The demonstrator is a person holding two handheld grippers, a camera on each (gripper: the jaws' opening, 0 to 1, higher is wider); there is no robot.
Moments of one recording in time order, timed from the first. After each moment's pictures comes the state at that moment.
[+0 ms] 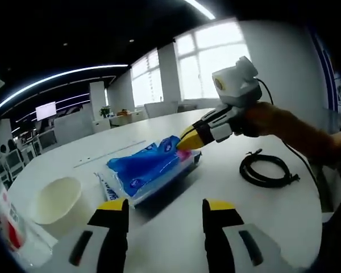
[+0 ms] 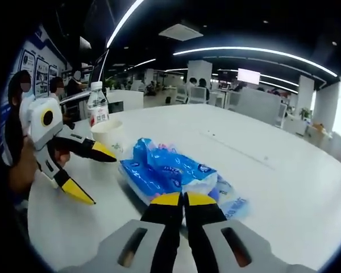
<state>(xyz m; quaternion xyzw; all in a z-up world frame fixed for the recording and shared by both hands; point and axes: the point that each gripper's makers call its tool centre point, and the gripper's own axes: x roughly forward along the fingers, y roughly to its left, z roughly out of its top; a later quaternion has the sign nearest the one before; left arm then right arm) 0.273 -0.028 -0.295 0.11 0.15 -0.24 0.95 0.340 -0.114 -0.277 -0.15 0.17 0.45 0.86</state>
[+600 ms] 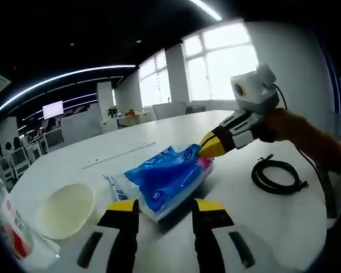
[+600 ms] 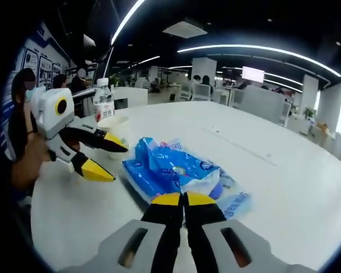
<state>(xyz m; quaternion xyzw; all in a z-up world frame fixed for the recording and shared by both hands) 0.289 -0.018 -0.289 0.10 0.15 -0.21 0.96 0.341 -0.118 -0.280 -0.15 0.18 0.47 0.85</state>
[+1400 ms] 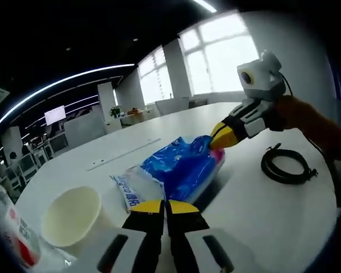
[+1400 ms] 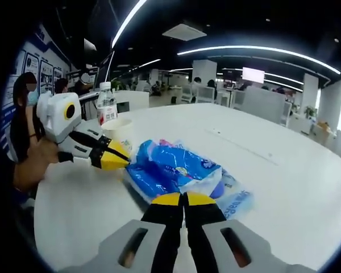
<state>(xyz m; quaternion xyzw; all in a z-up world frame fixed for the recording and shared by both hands) 0.297 -0.013 -0.291 0.14 0.15 -0.20 0.96 0.338 -0.123 -0.278 -0.14 0.17 0.47 0.85</state>
